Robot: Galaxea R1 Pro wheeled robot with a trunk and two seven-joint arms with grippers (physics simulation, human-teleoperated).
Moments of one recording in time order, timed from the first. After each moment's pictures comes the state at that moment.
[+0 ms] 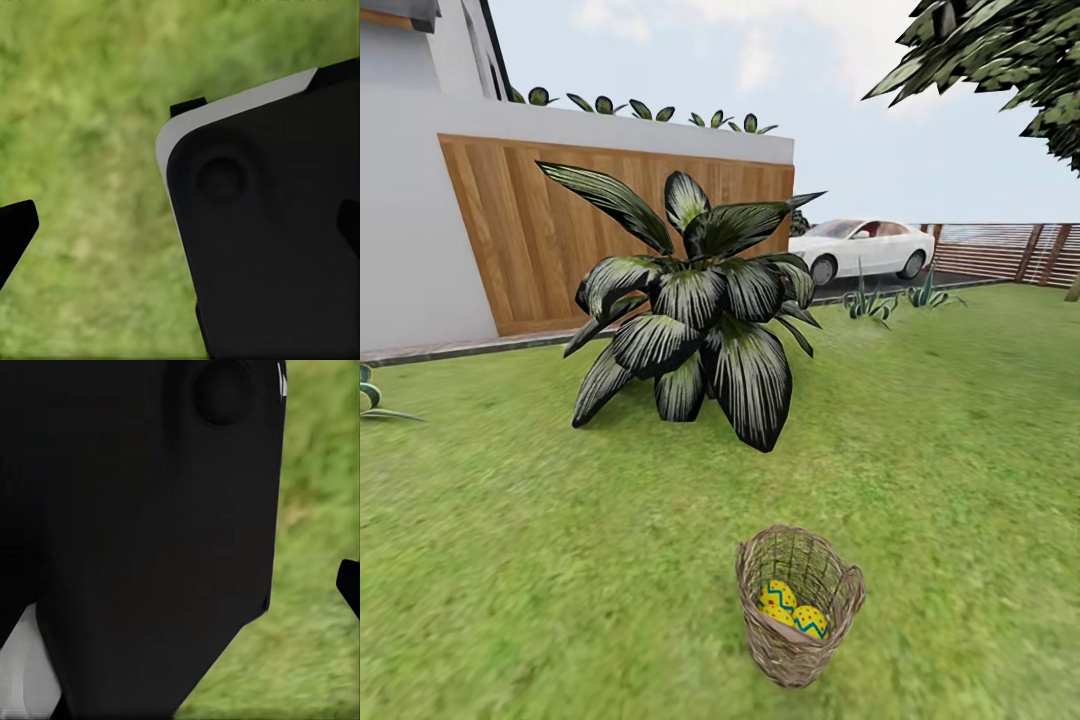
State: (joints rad) left arm -0.03 0.05 -0.28 -0.03 0.01 -0.20 0.02; right arm 0.00 0.02 -0.04 0.00 0.00 0.00 0.00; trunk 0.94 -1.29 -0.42
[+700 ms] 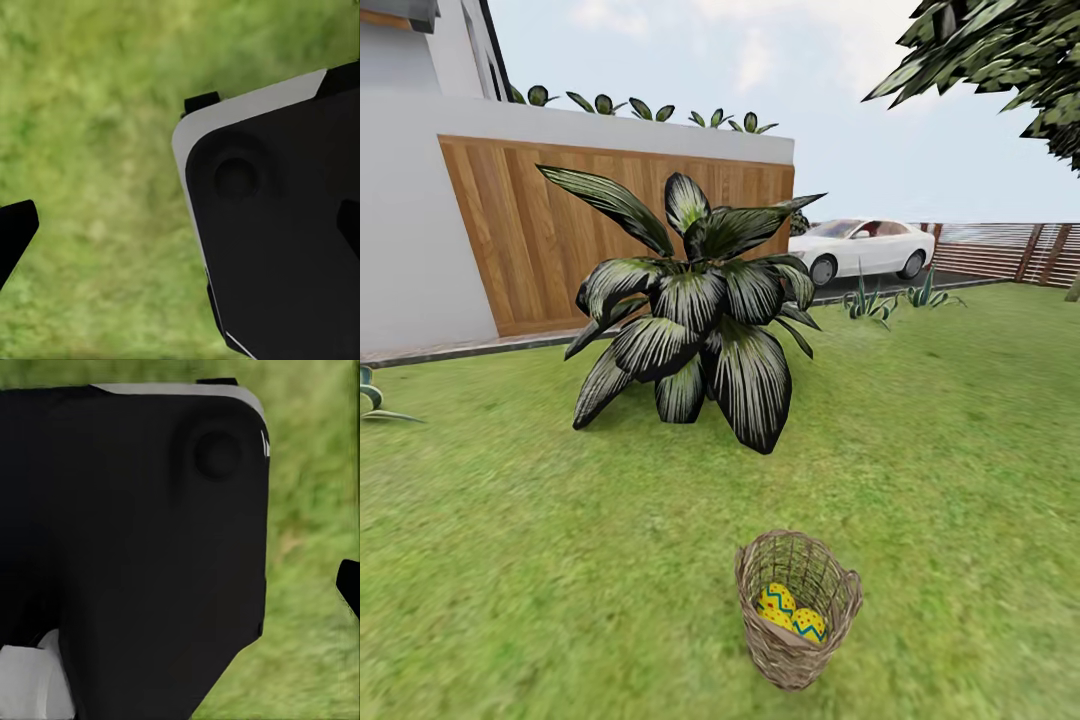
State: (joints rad) left arm -0.10 0.05 -0.28 -0.04 0.02 -0.06 0.02; right arm 0.00 0.03 -0.04 -0.08 0.00 0.00 0.00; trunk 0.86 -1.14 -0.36
